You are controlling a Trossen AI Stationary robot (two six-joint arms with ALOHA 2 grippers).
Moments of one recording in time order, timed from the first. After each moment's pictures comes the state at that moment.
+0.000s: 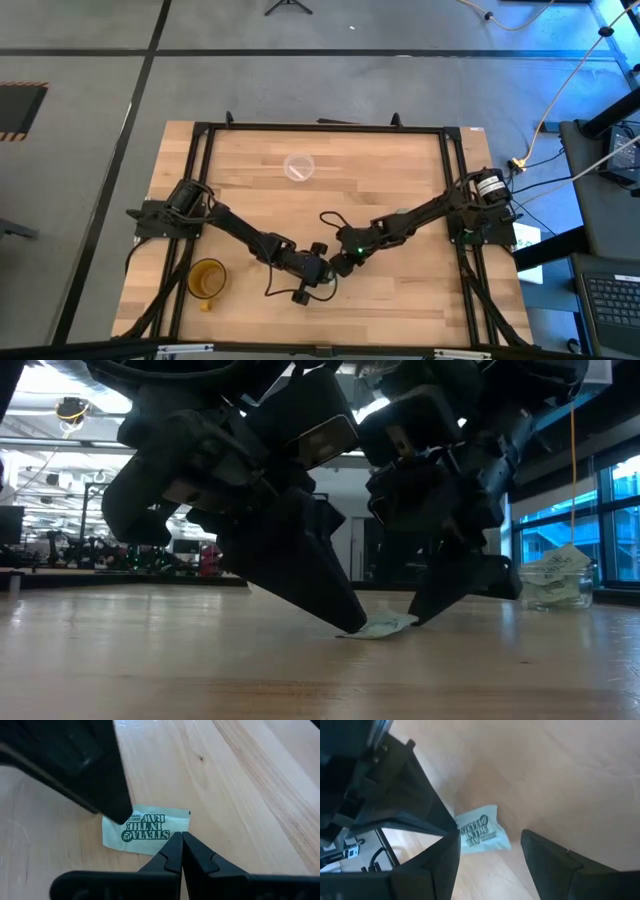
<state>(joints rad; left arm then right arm) -0.37 2.03 1.08 0.18 -0.04 -0.05 0.25 1.86 0.91 0.09 -0.19 1.22</state>
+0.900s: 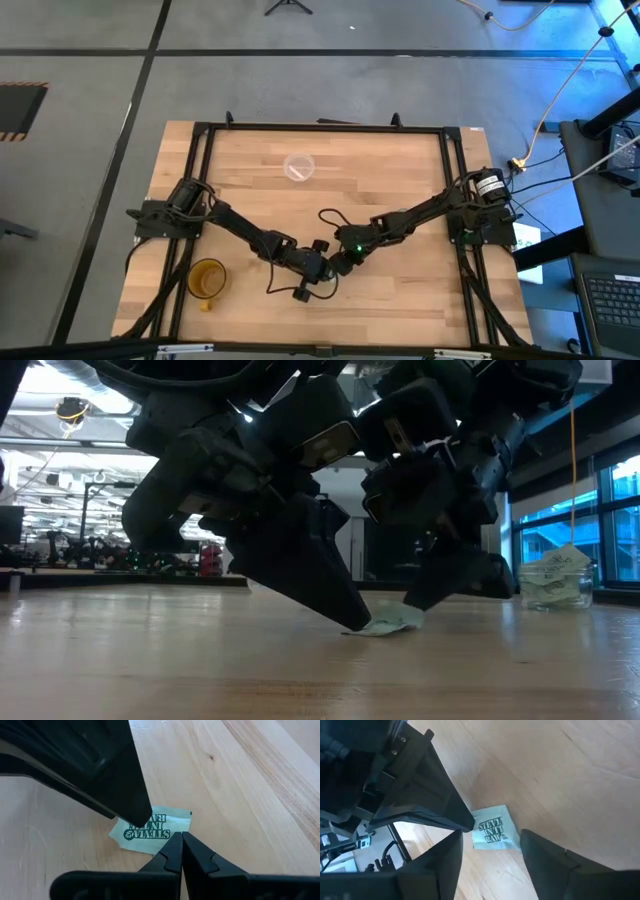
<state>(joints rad) -0.34 2.03 1.08 0.18 -0.05 0.00 0.24 1.86 0.91 0.13 -0.27 1.21</state>
